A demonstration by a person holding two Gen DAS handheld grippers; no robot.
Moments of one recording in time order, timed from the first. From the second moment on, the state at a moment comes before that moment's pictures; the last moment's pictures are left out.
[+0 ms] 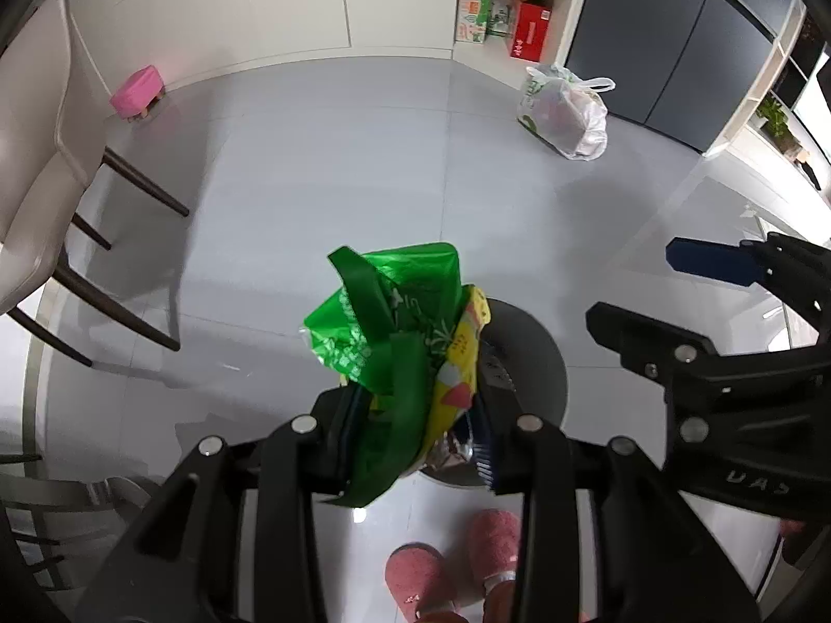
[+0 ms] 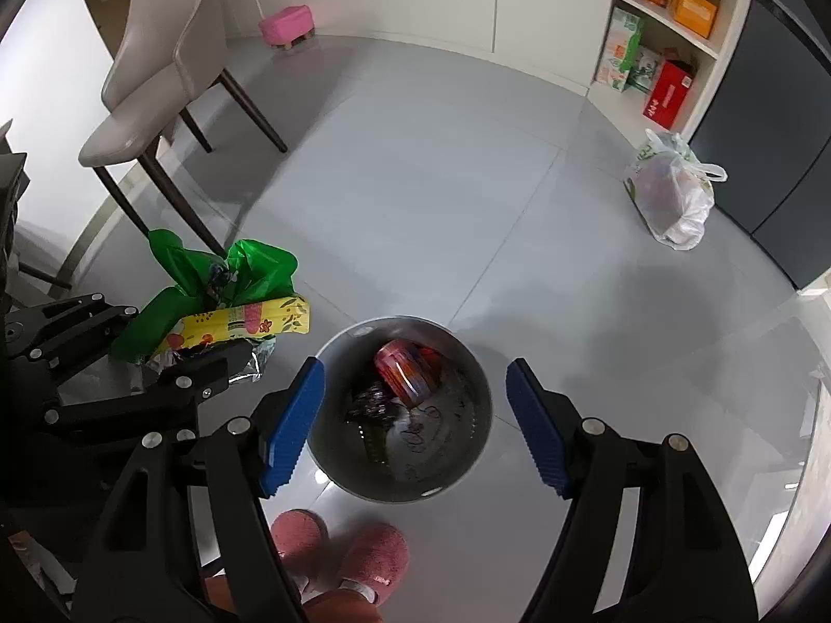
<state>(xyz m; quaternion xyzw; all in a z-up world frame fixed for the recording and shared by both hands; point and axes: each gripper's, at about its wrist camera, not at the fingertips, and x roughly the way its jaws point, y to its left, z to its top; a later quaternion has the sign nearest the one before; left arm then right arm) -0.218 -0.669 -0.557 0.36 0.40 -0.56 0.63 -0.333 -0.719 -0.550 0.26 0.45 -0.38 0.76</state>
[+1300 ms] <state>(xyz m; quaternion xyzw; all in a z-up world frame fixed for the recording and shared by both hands) -0.153 -0.553 -0.314 0.26 0.42 -0.42 0.76 -0.225 -0.646 -0.298 0.14 0.45 -0.23 0.85</state>
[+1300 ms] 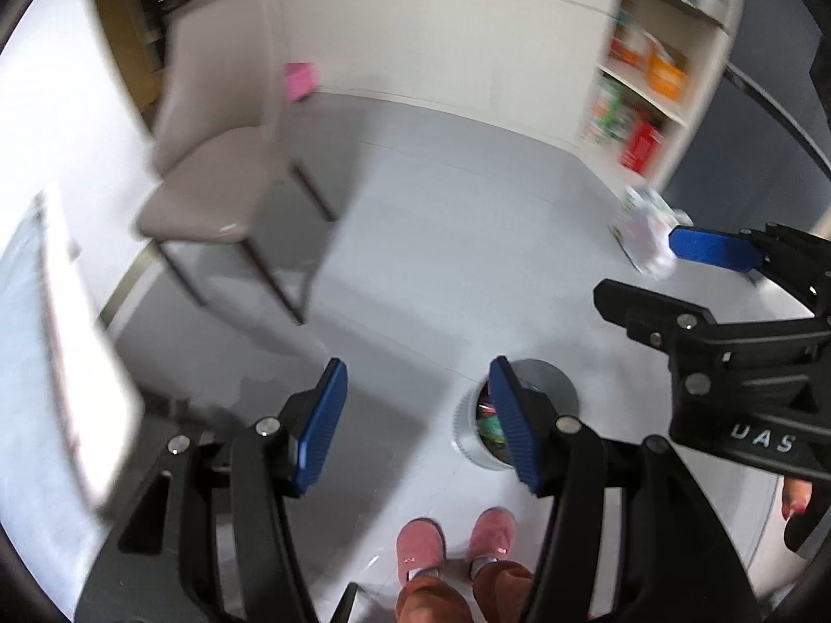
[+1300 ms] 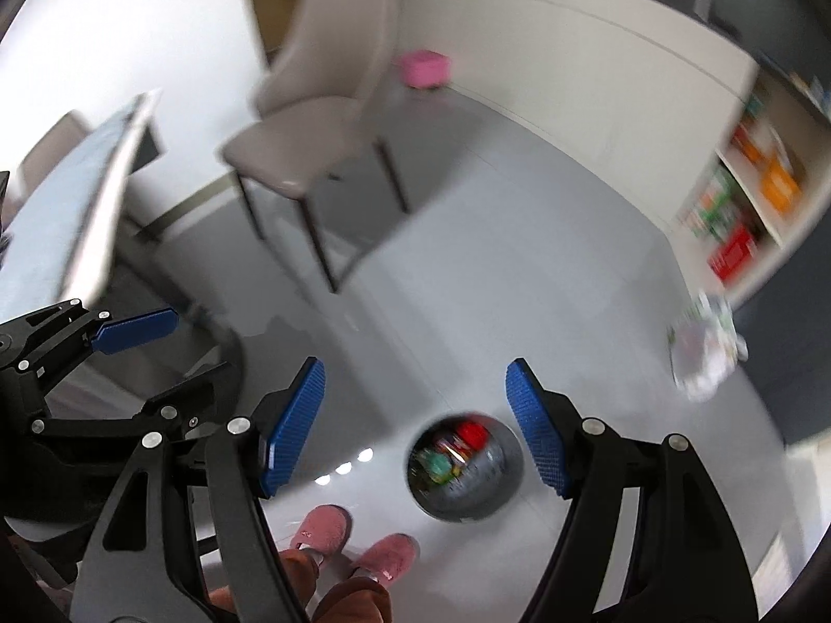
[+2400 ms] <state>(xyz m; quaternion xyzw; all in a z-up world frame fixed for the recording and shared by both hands) 0.057 -0.063 -0.178 0.00 0.43 0.10 0.90 0.135 -0.189 -0.168 -0.11 0.40 0.27 0.87</state>
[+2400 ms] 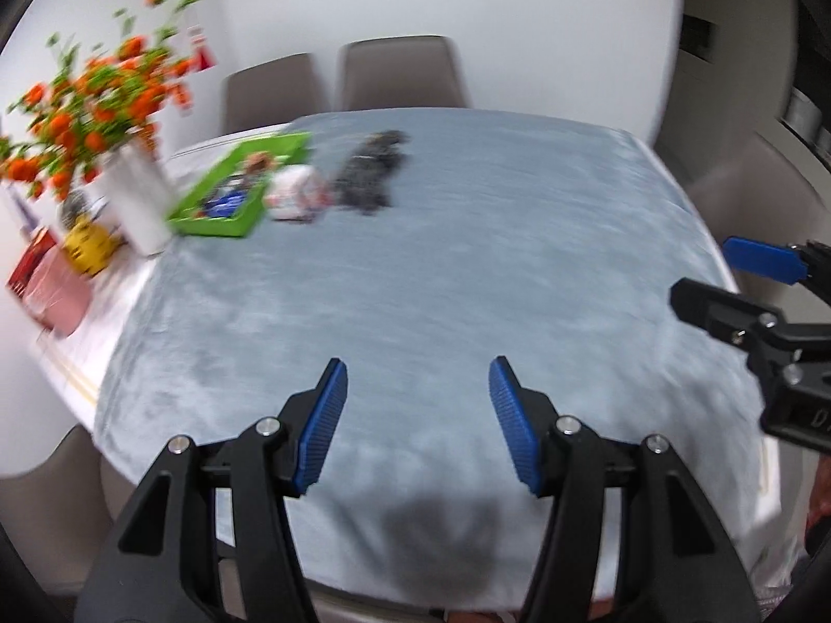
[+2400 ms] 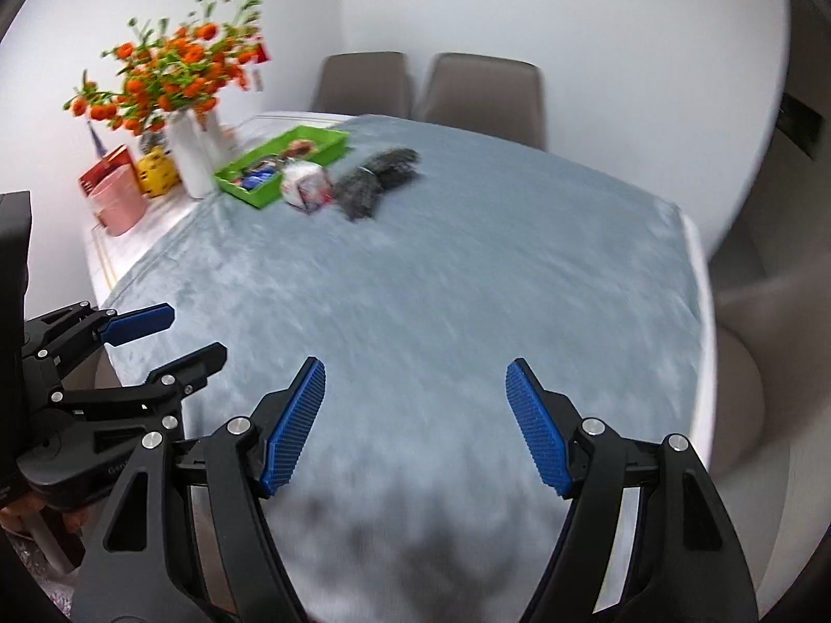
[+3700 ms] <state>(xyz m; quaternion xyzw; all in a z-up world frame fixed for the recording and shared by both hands) 0.332 0.145 -0.273 0.01 0.43 0.09 0.90 0.412 0.048 -0.300 -0.11 0.49 0.24 0.83</state>
